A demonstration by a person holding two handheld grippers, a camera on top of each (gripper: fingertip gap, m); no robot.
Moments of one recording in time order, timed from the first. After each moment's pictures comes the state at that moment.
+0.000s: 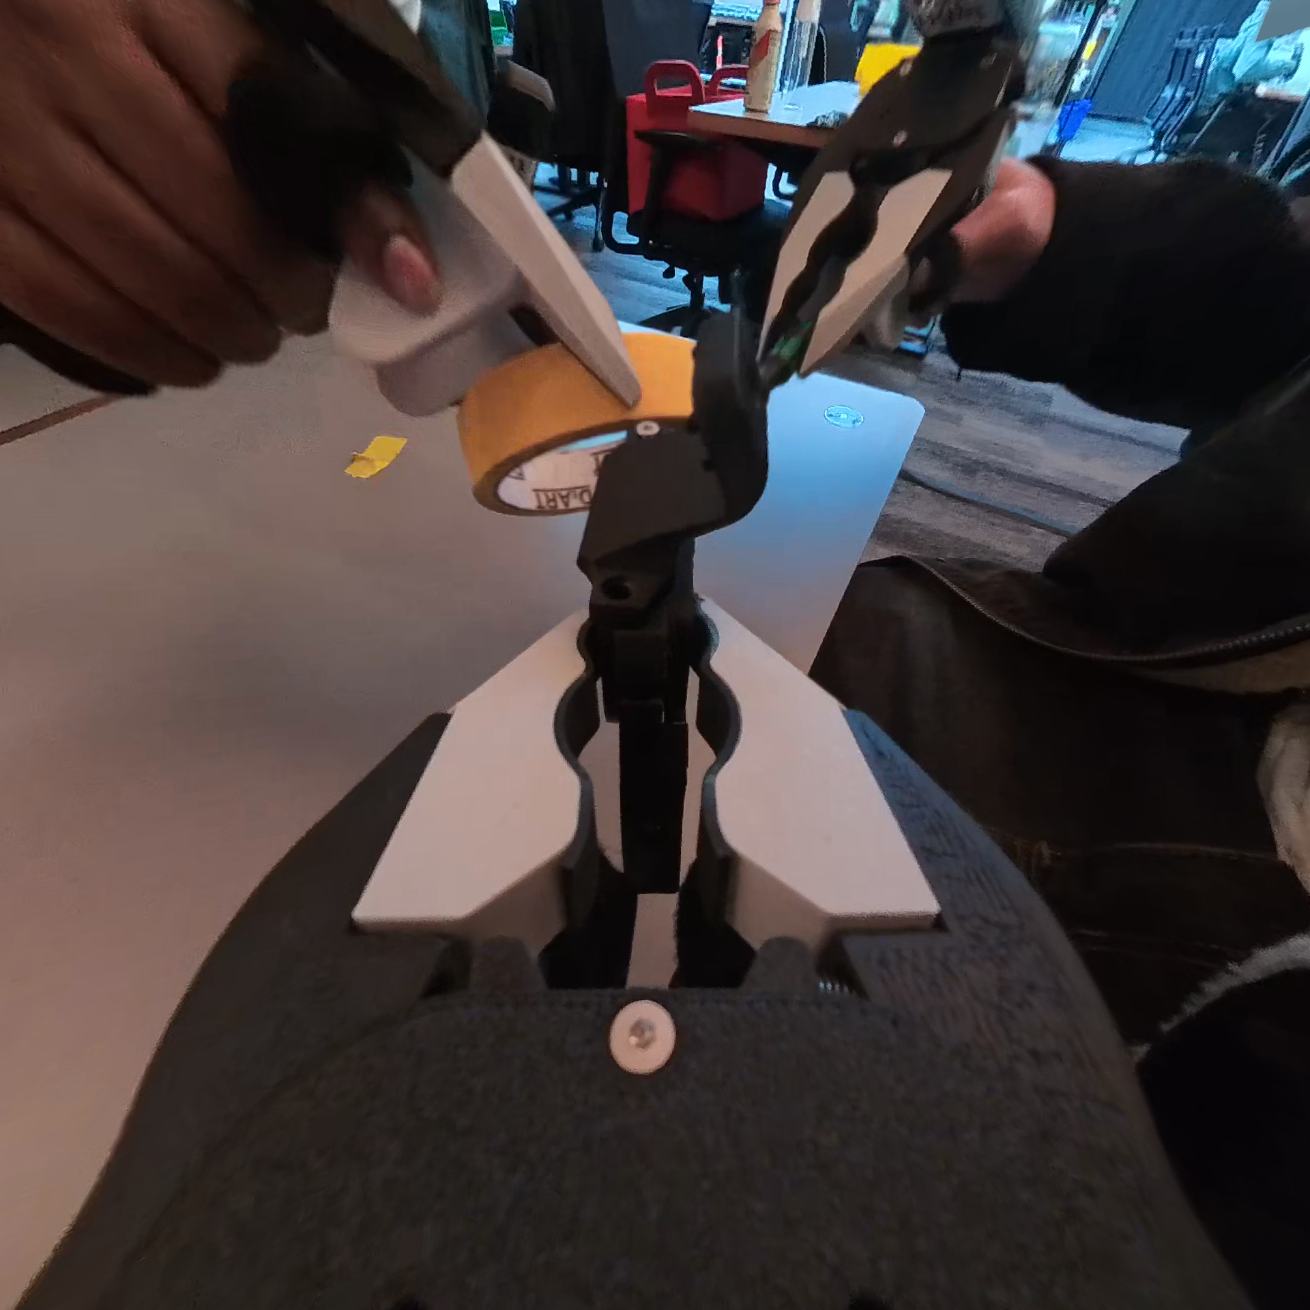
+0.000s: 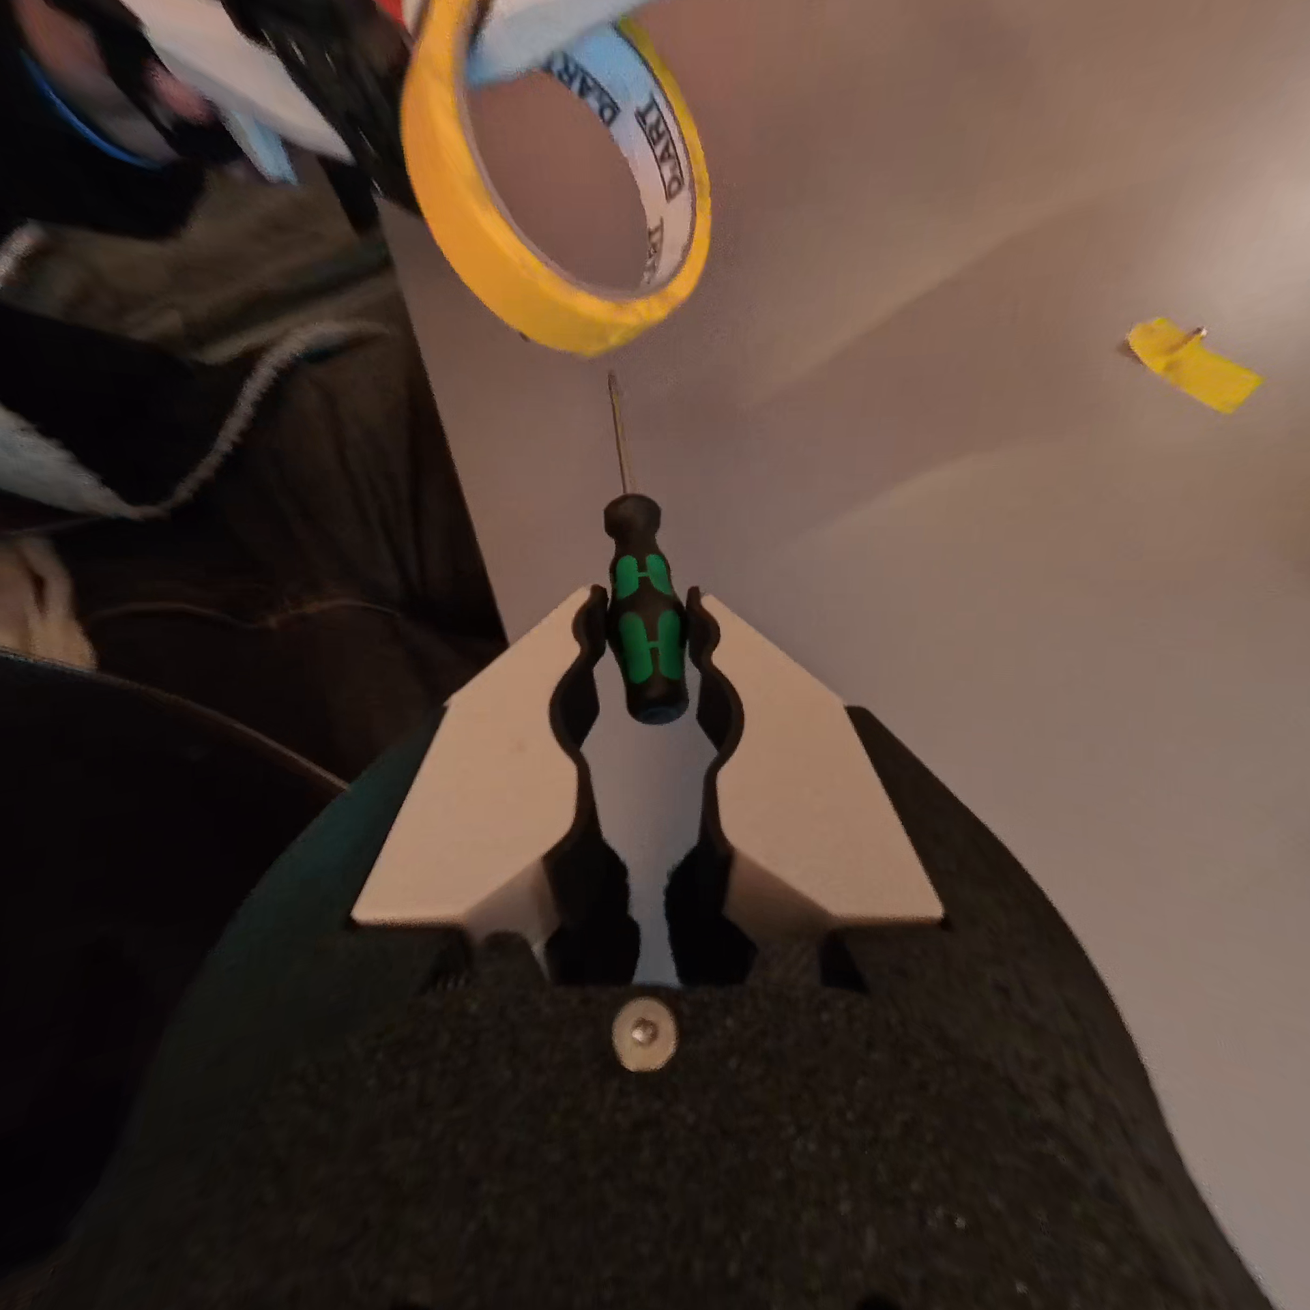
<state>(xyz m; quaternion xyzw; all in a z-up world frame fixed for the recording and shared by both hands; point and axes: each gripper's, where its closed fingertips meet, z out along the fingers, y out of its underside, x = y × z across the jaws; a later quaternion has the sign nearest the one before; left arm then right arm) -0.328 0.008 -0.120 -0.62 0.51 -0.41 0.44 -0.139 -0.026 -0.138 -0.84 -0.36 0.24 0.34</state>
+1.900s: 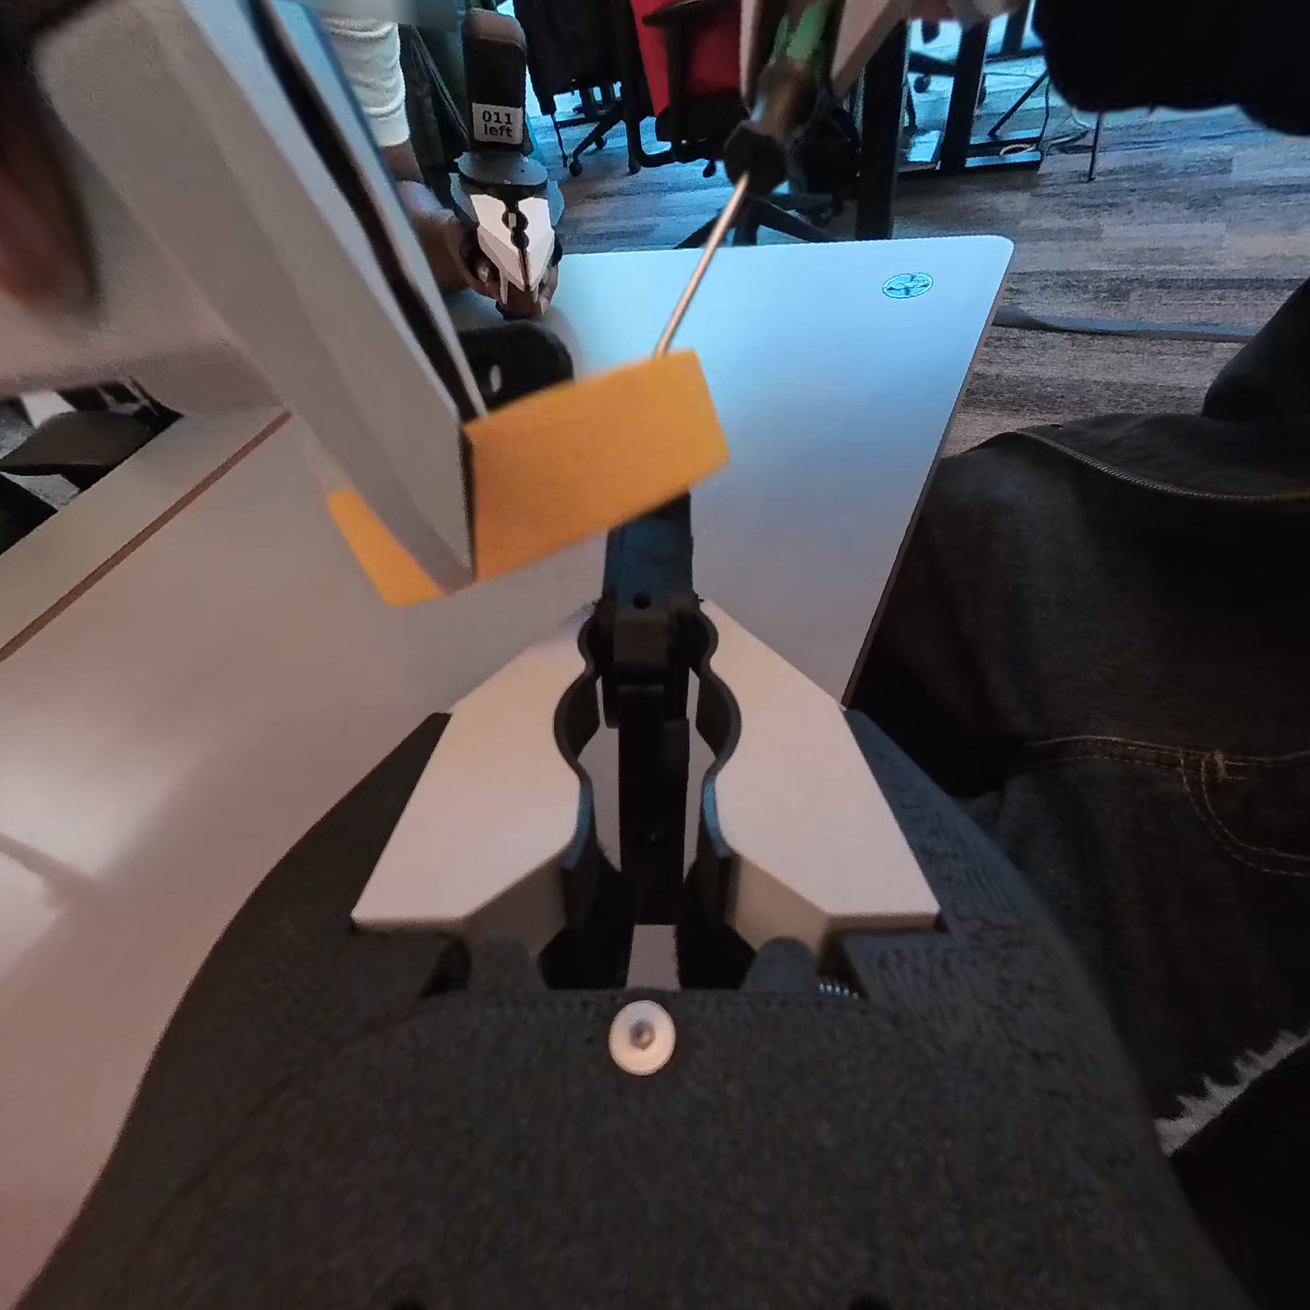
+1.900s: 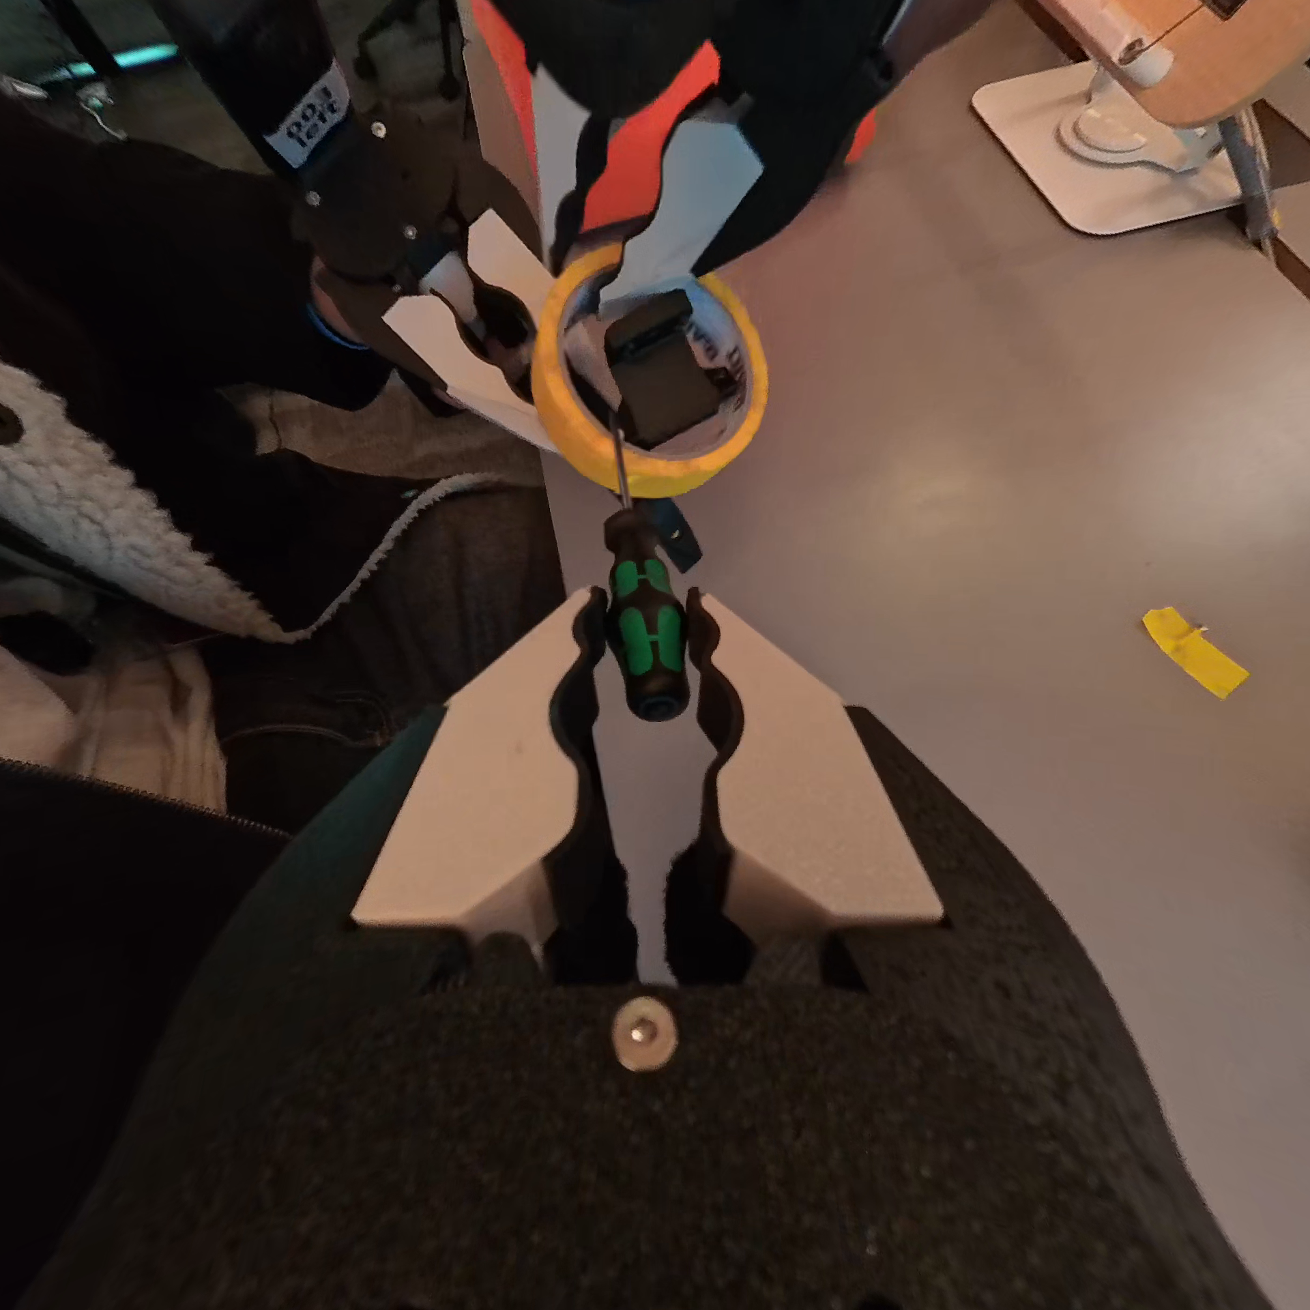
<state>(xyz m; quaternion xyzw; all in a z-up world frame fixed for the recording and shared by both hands) -0.326 0.005 -0.129 -0.59 0.59 -0.29 0.48 -0.219 -0.027 -0.066 -0.79 -0.41 0.25 0.38</state>
